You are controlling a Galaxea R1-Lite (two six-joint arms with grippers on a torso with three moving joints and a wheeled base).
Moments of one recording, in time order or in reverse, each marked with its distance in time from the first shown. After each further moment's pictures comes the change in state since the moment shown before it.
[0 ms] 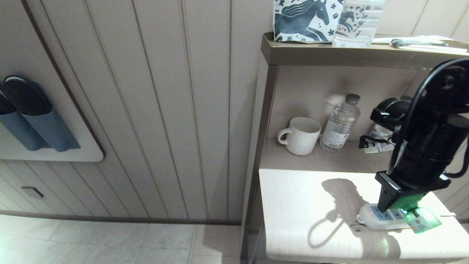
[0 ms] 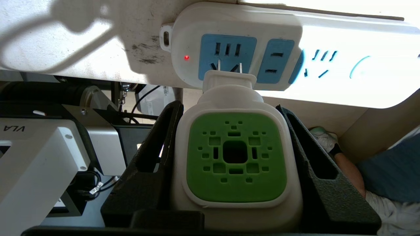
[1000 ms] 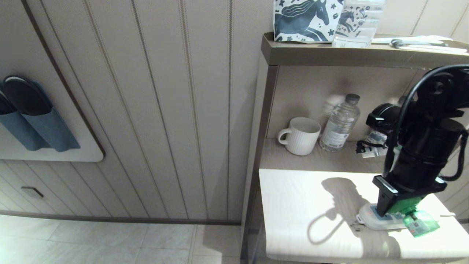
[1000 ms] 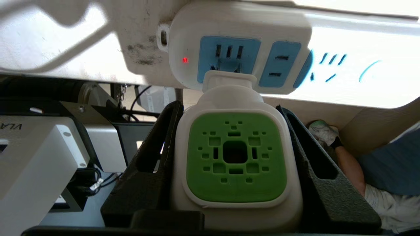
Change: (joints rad) left arm 0.000 0.000 0.000 0.000 0.000 0.000; right arm -0.004 0.027 0.015 -0.009 0.003 0.001
